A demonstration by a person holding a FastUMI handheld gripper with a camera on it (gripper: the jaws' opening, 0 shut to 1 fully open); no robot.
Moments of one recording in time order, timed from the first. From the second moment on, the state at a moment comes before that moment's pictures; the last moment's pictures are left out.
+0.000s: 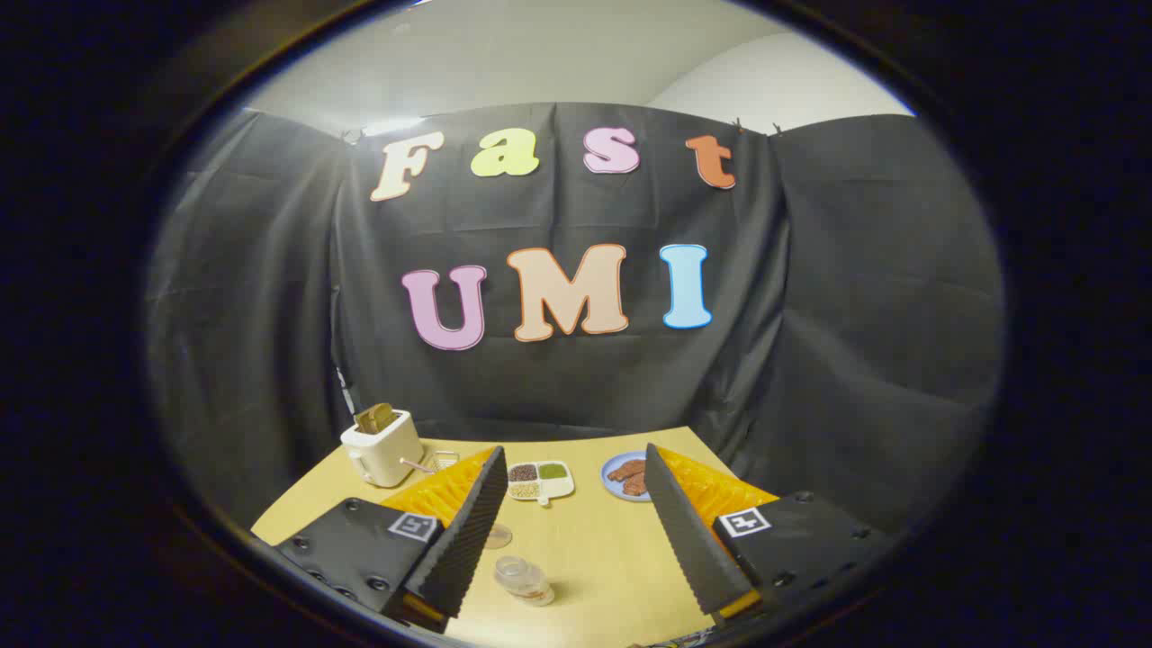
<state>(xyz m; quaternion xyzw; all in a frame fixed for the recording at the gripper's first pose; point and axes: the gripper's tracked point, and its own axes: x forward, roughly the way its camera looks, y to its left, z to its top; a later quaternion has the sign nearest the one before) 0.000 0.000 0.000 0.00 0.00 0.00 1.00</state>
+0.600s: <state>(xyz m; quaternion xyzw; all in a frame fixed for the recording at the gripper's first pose) -0.002 -0.003 0.004 0.01 -0.01 -0.01 1.00</state>
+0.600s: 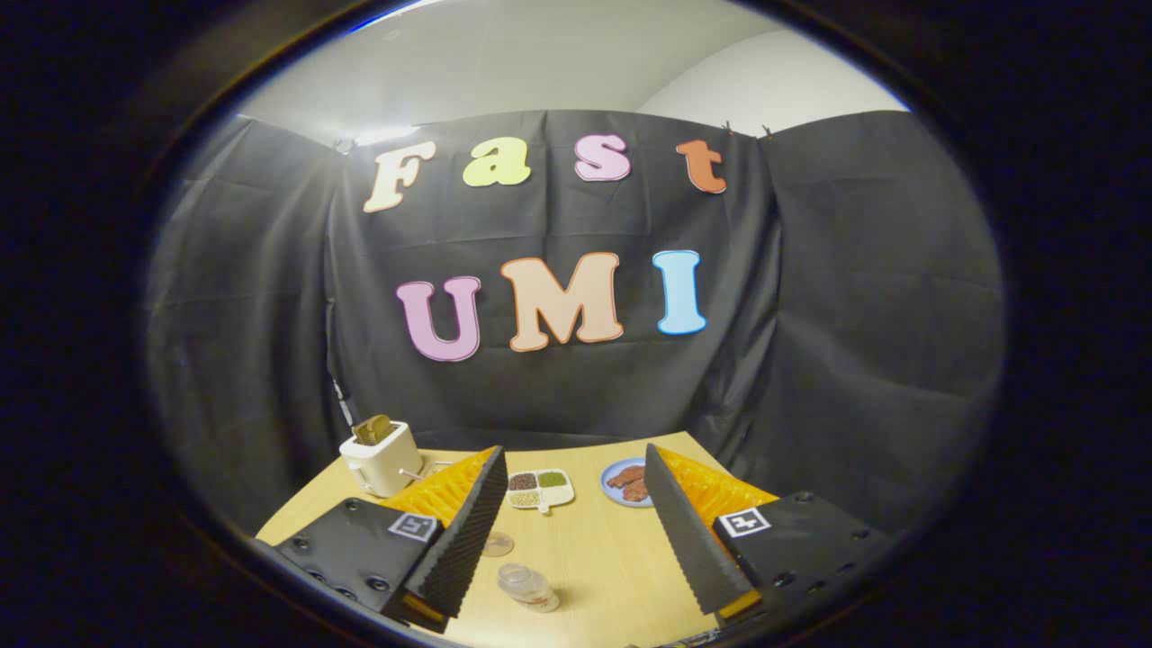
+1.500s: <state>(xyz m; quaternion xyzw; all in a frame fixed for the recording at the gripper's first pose) -0.019 0.004 -0.083 0.01 0.03 0.01 1.00</state>
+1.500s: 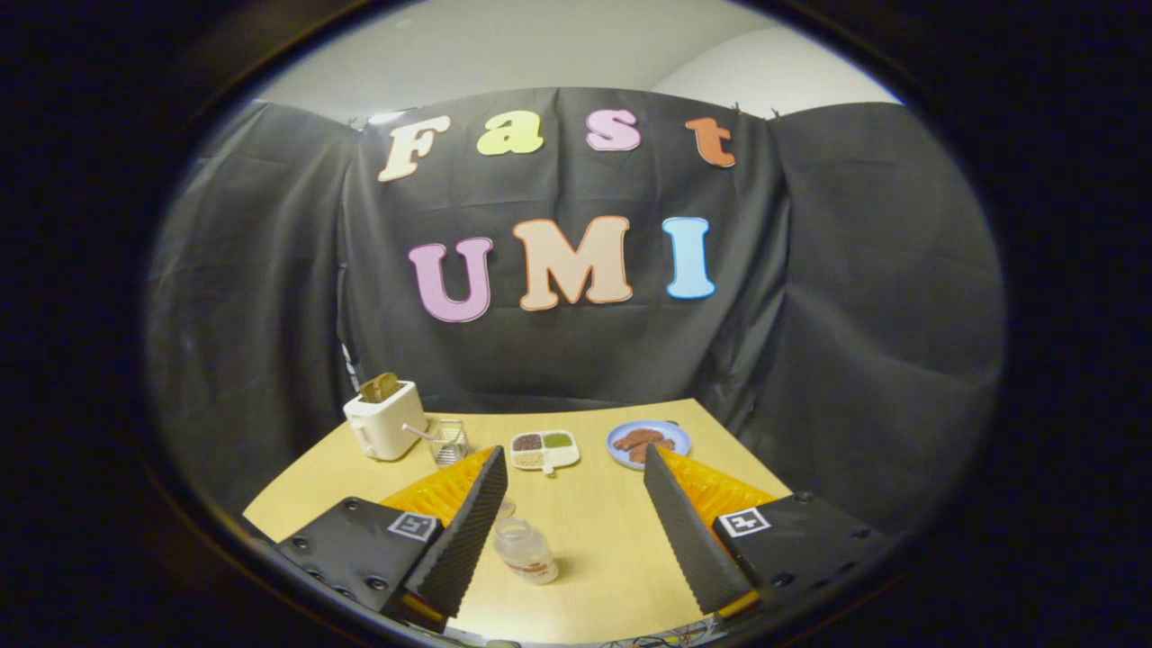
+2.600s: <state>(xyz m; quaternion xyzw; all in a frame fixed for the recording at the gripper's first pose) 0.003 0.065 -0.230 0.02 0.11 0.11 0.99</state>
